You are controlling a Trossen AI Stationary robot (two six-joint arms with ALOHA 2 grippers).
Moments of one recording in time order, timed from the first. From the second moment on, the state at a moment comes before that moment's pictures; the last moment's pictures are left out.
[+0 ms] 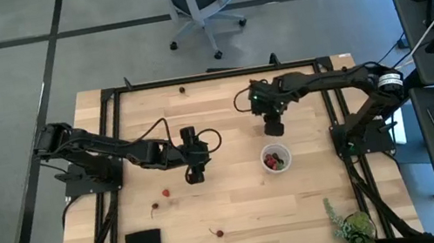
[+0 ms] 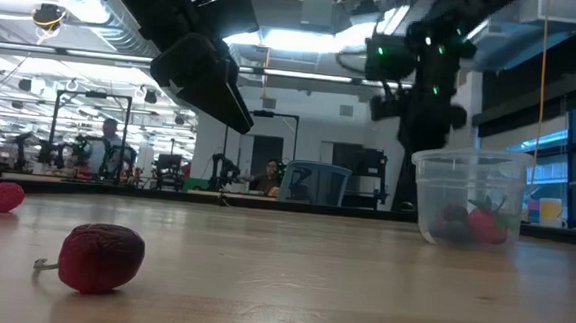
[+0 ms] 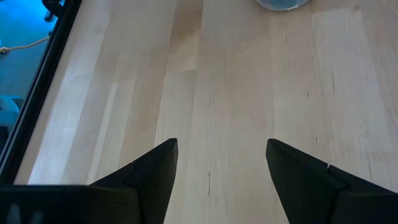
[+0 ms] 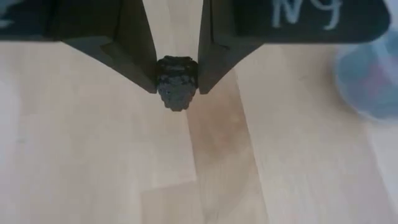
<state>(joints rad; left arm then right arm) -0.14 1.49 0.87 -0.21 -0.40 0.03 -0.35 1.60 1.08 -0.84 0.01 -0.18</state>
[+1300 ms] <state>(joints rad) -0.14 1.49 0.87 -0.24 -0.40 0.03 0.14 1.59 0.99 -0.80 0.08 0.36</state>
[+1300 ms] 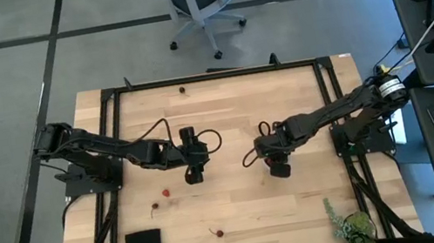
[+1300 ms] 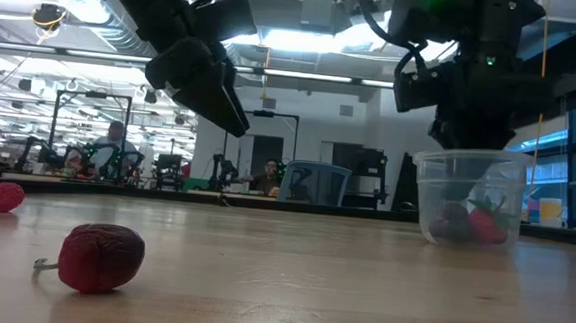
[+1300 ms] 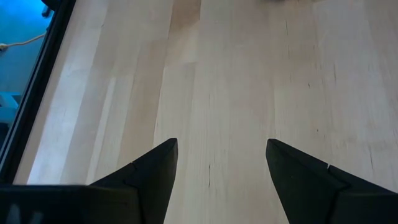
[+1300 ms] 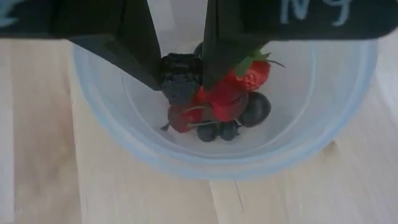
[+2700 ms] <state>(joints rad) -0.32 1.42 0.87 -0.24 -0.01 -0.03 0.17 1.44 1.14 -0.53 0.14 0.04</state>
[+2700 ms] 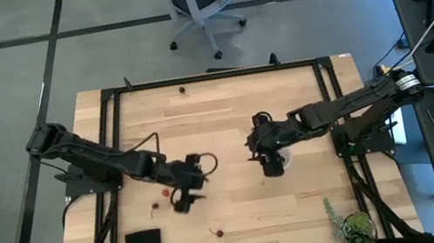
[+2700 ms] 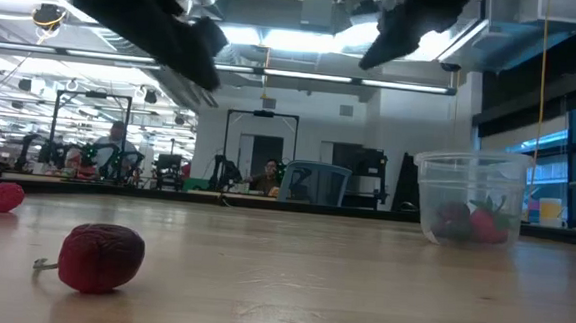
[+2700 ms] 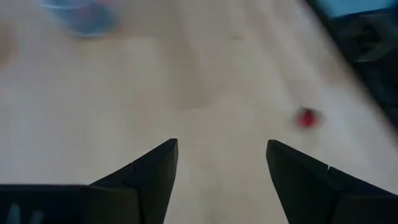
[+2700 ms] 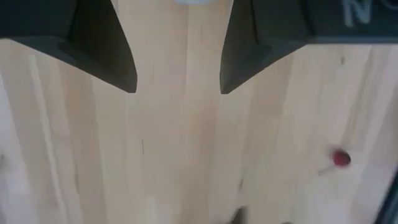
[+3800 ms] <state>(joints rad) -0.65 1.88 0.87 0.21 -0.20 -0.34 0.17 1.44 1.14 -0.51 0.14 0.13</state>
